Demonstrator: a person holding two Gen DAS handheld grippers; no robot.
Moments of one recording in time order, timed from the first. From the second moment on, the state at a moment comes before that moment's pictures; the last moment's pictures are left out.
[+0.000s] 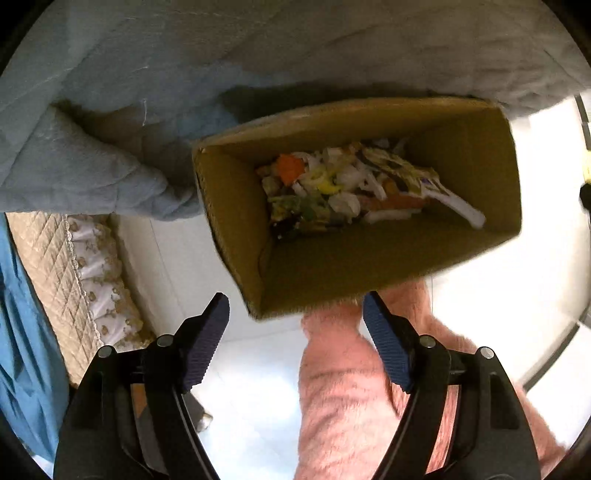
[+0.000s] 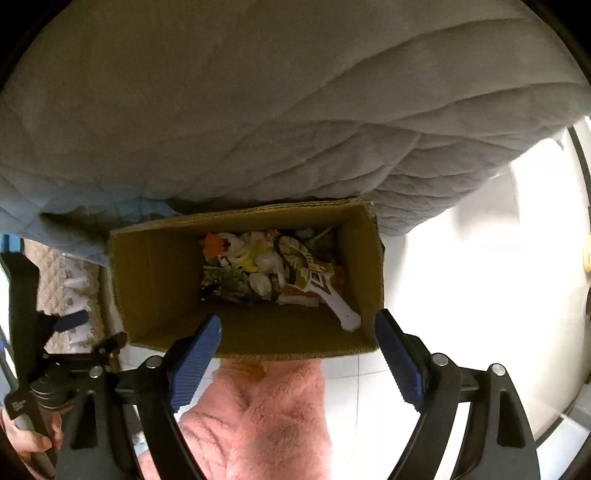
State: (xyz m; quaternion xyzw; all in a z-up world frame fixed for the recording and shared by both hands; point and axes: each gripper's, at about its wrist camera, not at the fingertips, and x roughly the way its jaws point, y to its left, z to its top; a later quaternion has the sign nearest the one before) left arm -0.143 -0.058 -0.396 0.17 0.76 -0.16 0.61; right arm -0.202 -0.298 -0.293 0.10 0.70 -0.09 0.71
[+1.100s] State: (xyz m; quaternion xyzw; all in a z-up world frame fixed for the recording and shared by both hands) left arm -0.146 0.023 -0.176 0.06 0.66 -0.15 0.73; right arm 0.041 -0.206 -0.100 -0.02 0.53 0.07 0.85
